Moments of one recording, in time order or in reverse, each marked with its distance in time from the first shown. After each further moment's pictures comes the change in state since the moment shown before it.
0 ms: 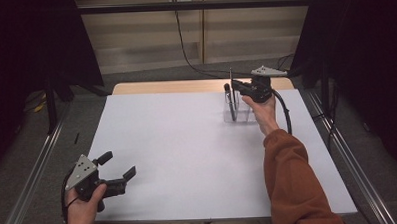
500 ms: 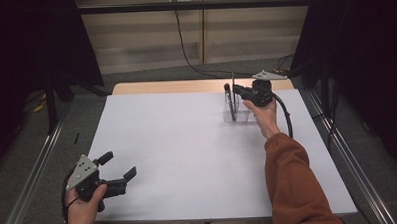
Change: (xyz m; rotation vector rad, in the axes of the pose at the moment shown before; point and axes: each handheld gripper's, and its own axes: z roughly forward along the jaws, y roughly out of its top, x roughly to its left) left arm -0.001 0.000 0.001 0.003 -0.005 0.004; right arm -0.003 -0.015 -0.001 0.028 -0.006 0.012
